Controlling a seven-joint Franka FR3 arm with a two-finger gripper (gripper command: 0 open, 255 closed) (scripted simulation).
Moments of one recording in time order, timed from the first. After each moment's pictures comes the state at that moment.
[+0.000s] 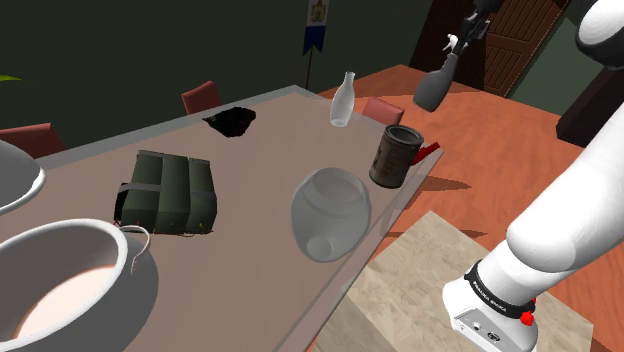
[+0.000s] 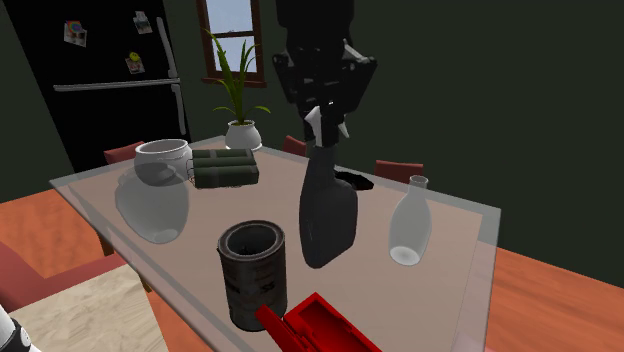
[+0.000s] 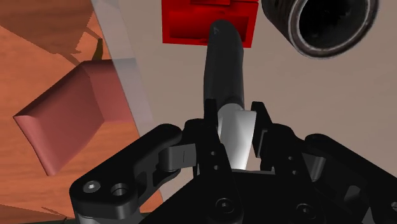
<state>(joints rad) -0.29 0.11 -0.47 -1.37 0.16 1.53 -0.75</state>
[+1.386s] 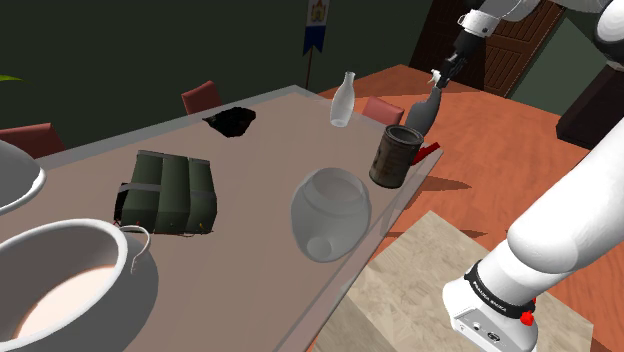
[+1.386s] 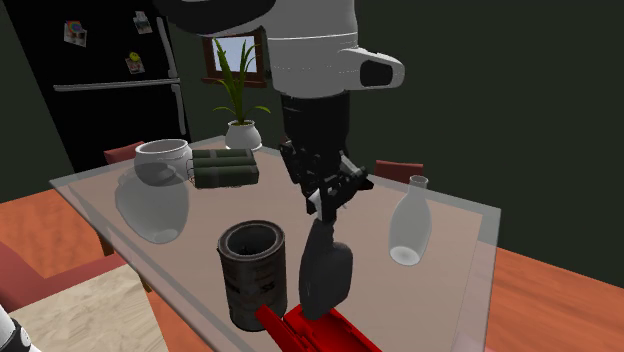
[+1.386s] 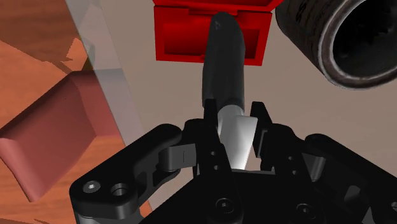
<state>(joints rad) -0.27 0.05 -0.46 -1.73 0.14 1.83 -0.76</state>
